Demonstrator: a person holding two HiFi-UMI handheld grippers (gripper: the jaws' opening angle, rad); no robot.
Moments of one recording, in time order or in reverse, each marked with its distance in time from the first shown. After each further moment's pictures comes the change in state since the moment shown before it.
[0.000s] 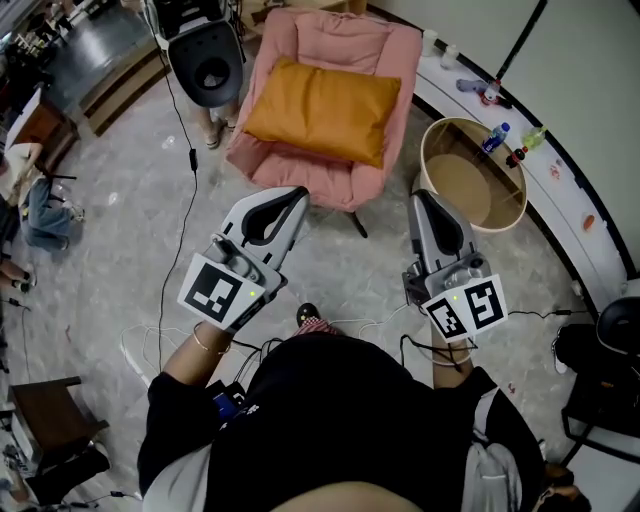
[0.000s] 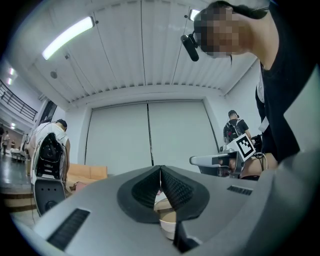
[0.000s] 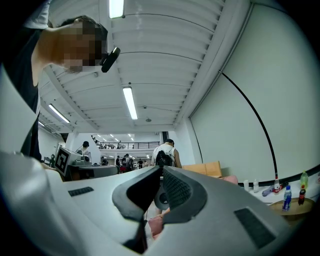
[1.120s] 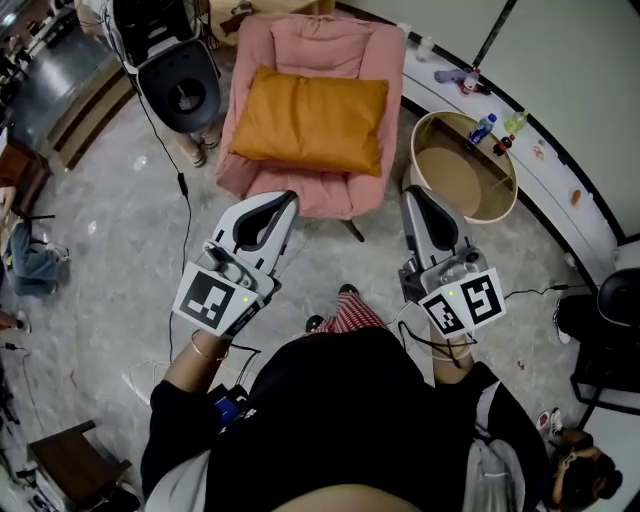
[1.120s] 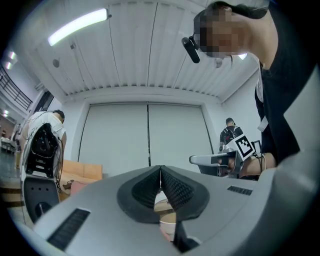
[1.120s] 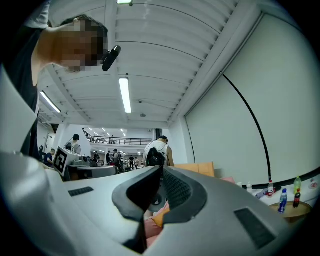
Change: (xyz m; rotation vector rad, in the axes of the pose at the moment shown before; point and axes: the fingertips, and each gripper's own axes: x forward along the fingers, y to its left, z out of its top) left arm 0.000 0.095 -0.020 -0.049 -0.023 -0.091; right arm 0.082 0.014 -0.019 -0.051 0.026 -0.103
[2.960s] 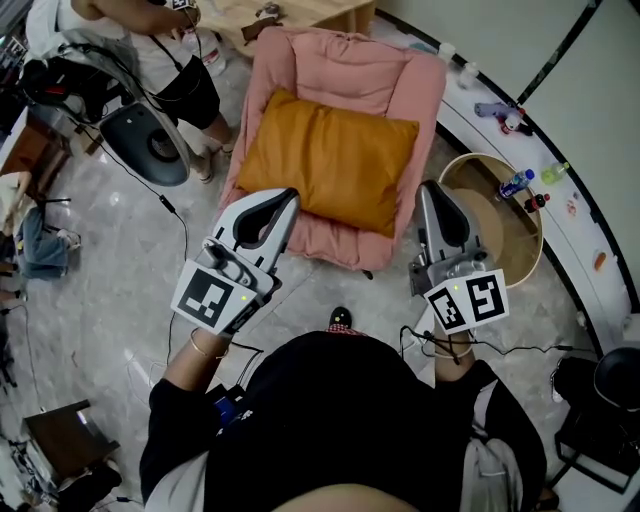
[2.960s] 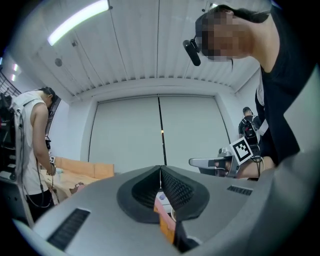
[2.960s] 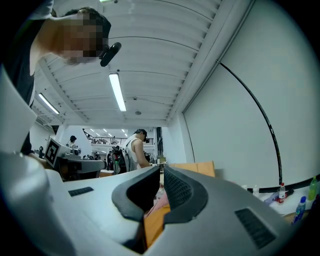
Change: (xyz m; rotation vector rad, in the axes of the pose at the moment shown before) left arm 0.153 0.135 -0.028 0.011 0.043 0.124; right arm 0.163 -0.173 -0.037 0.017 0.012 0.032
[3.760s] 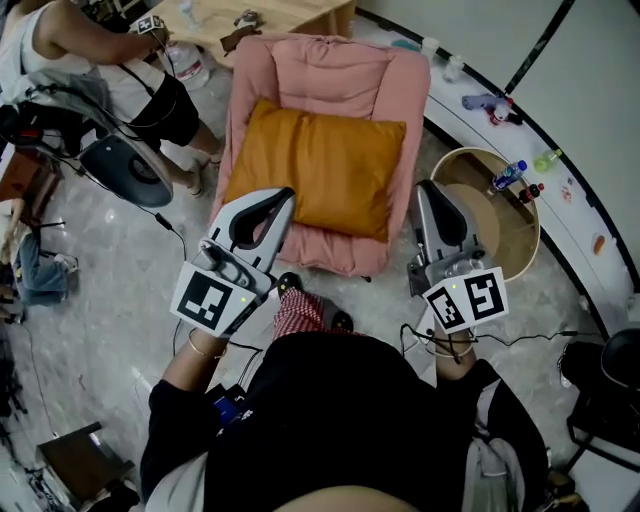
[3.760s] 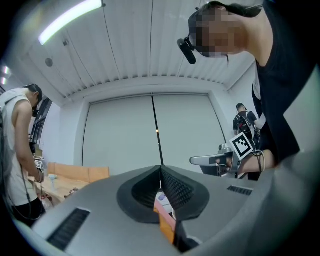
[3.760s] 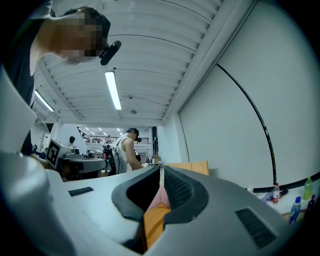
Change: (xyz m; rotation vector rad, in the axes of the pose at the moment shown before) left arm 0.028 0.017 -0.004 0.062 -0.005 -0.065; right arm 0.011 -0.017 -0.005 -0.007 0.004 -0.057
